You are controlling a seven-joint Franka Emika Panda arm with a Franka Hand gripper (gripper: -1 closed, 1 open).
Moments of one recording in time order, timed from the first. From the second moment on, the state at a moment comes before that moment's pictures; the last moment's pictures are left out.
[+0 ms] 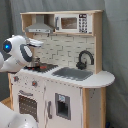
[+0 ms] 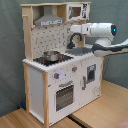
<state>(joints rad) -0.71 -0.80 1.11 -2.25 0.08 3.30 -1.56</state>
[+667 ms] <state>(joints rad) -0.75 -0.87 1.20 -2.25 0.08 3.30 -1.34</state>
